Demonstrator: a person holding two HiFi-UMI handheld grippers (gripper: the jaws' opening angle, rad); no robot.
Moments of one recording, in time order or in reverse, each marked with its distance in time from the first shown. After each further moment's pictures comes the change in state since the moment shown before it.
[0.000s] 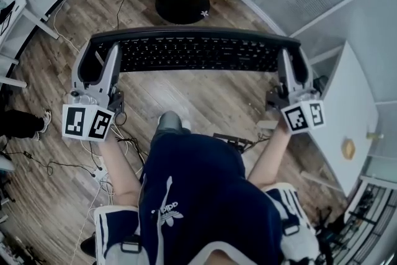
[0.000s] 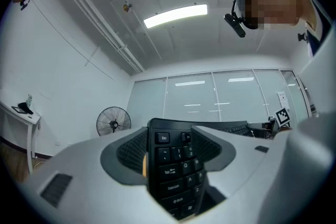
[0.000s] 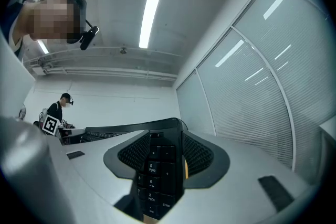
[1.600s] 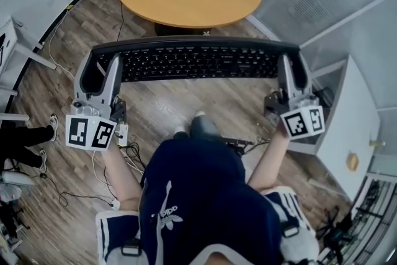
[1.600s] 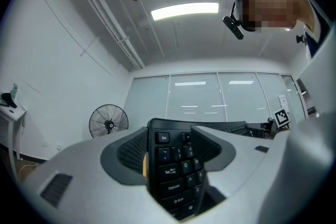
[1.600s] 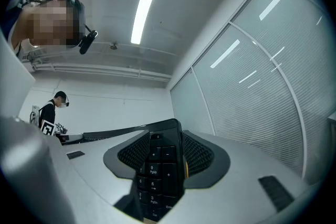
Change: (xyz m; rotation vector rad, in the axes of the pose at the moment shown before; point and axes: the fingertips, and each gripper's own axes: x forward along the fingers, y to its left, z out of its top) left arm 0.001 -0.001 0.004 0.011 -0.058 -0.037; right arm -0.006 0.001 0.010 0.016 -0.092 -0.034
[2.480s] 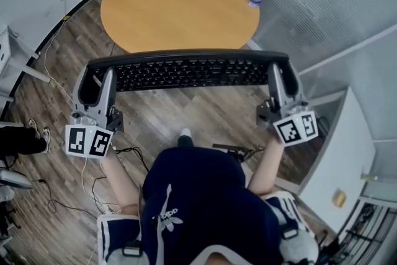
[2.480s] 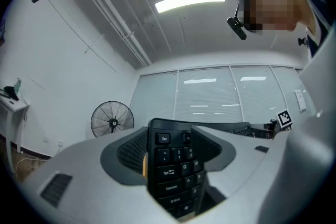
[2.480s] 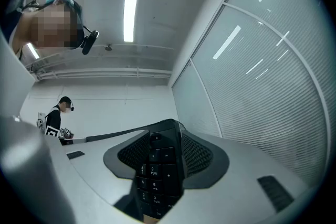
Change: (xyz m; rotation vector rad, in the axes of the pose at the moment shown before) left arm 0.003 0.005 -0.012 -0.054 -0.018 -0.005; right arm -0.011 0.003 0.003 0.010 -0.009 0.001
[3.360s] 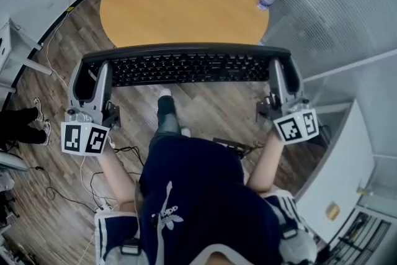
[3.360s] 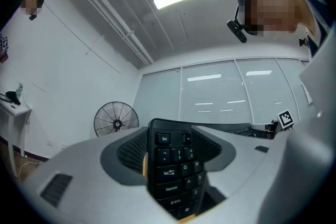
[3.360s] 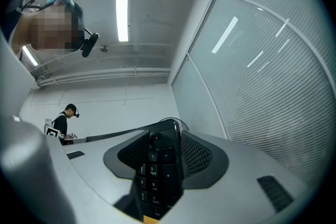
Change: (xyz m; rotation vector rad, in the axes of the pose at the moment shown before) left arm -0.004 0.000 0.008 0.036 -0.042 0.048; right arm 0.012 -0.005 -0.006 0.027 -0.033 0.050
